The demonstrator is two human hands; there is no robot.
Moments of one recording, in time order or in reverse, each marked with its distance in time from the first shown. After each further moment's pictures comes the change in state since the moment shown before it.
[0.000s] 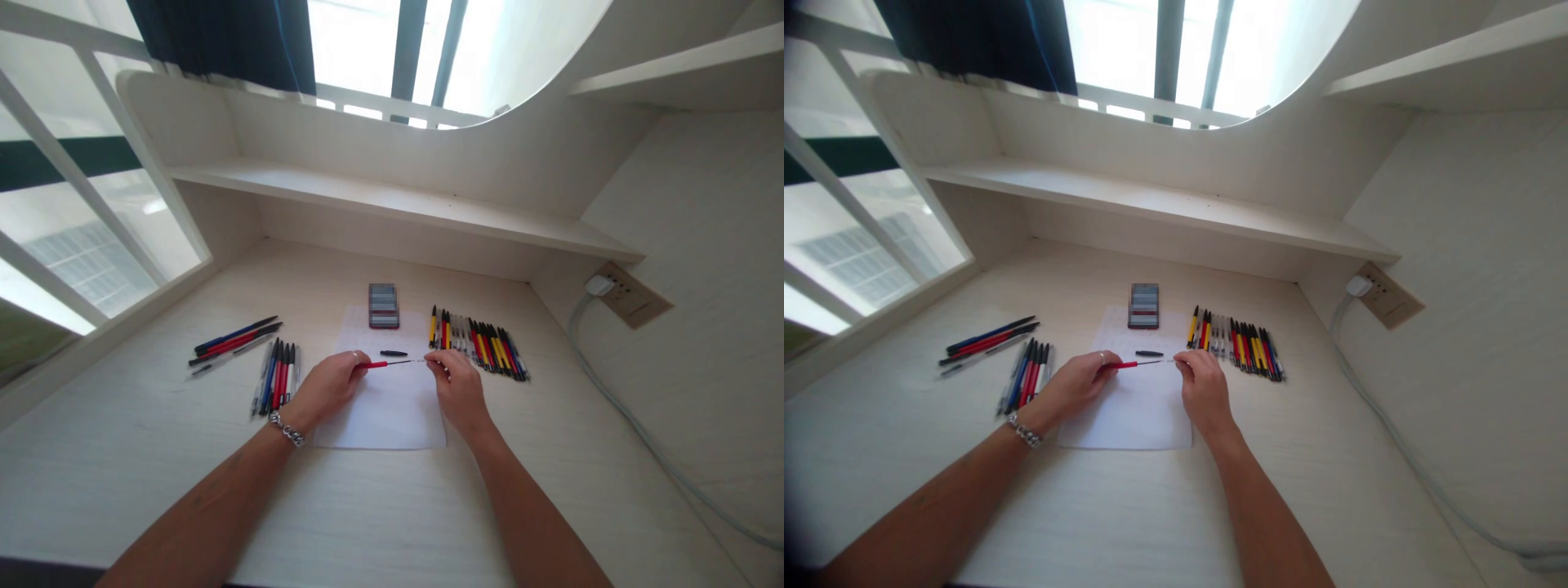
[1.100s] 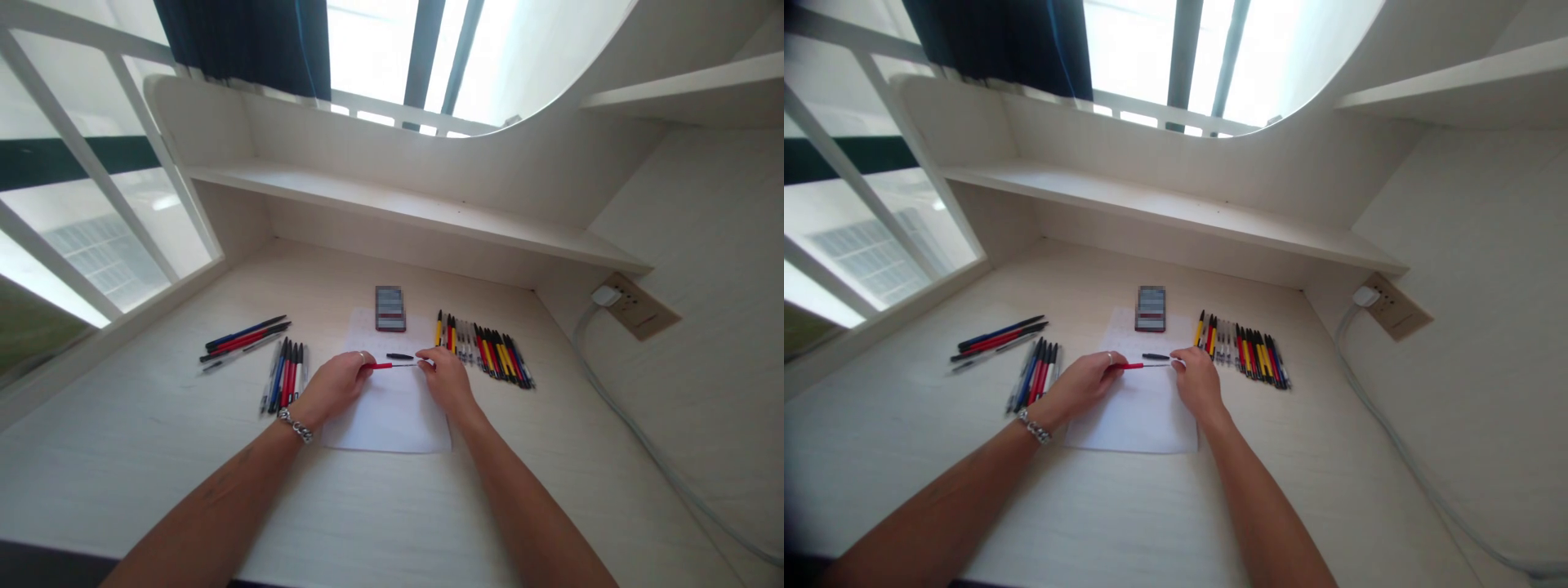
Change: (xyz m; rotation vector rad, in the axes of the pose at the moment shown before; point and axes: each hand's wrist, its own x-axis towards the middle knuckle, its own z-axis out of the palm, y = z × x) left_hand 0.001 -0.004 -0.002 -0.008 0.004 -0.018; right_hand 0.022 0.015 0.033 -0.143 -0.179 0.100
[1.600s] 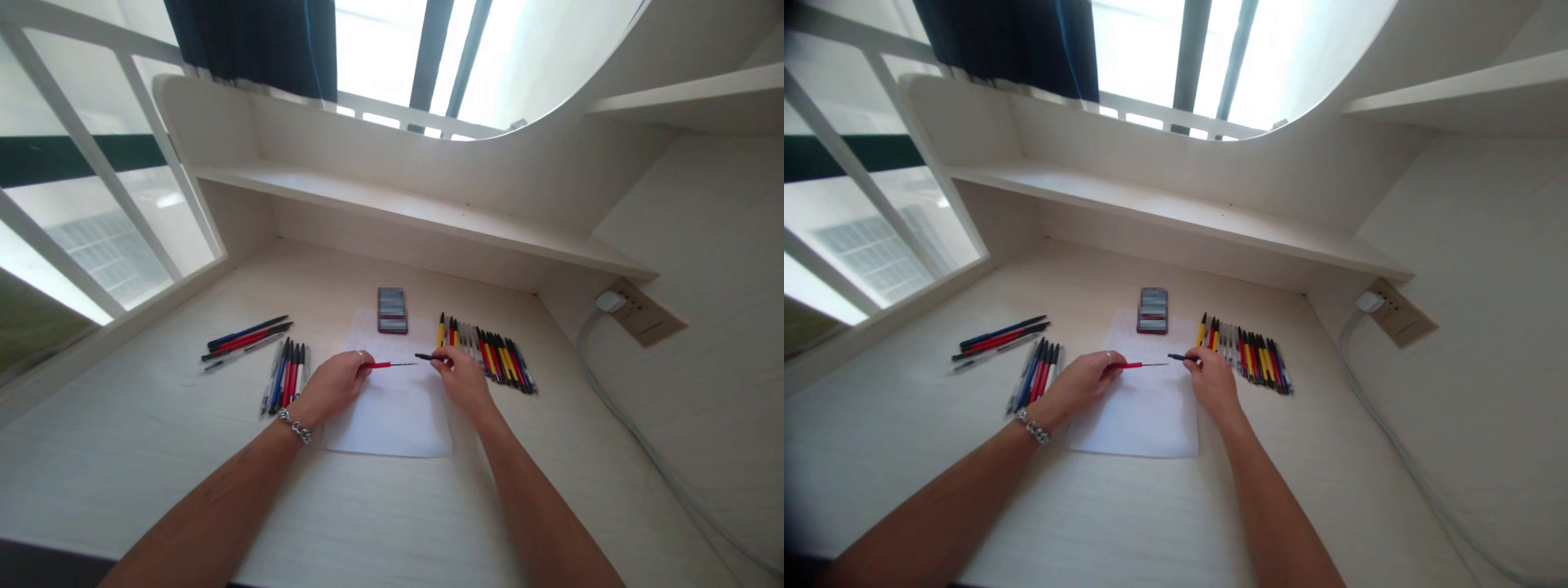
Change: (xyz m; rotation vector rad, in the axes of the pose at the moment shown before) left_hand 0.000 -0.005 -0.001 0.022 0.026 -0.031; right_hand 0.004 0.012 -0.020 0.018 0.014 0.057
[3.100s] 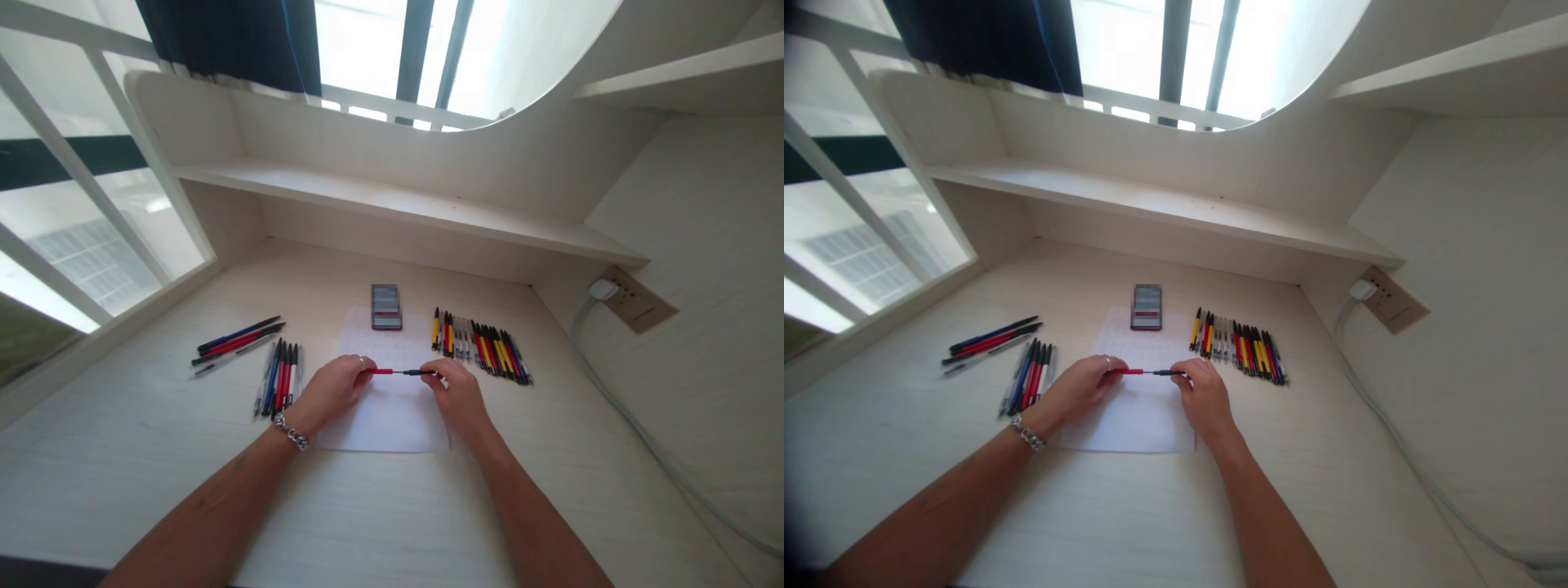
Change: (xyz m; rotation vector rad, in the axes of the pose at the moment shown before) left_hand -0.003 0.008 0.006 -0.007 -0.043 0.087; right_hand -0.035 -0.013 -0.003 0.104 0.047 -0.175
